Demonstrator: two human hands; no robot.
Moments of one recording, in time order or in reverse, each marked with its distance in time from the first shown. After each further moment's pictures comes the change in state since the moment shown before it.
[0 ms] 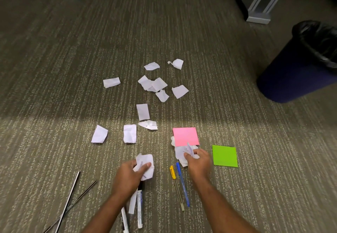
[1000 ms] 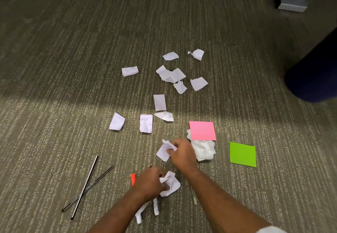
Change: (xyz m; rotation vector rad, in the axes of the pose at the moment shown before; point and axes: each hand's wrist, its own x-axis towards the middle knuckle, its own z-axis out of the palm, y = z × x) left_hand -0.018 -0.015 0.015 0.468 -0.393 0.064; right_hand -0.041 -0.044 0.054 -0.431 -0.435 -0.361
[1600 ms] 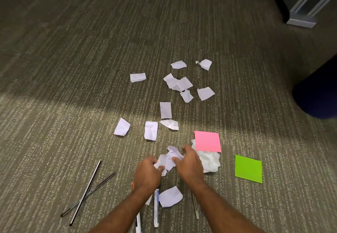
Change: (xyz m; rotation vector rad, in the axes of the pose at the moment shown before) left_hand 0.031 0.003 -0.013 -0.278 0.492 -0.245; right_hand -0.001 -0.001 -0.004 0.019 0.003 0.114
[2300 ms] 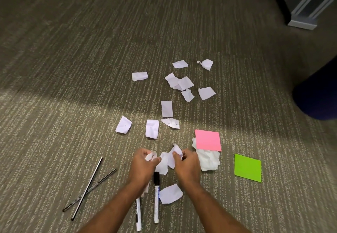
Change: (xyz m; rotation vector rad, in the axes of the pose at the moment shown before) left_hand -0.003 0.001 -0.024 -0.470 -0.033 -0.147; right_hand -0.015 -0.003 0.013 0.179 0.126 0.084
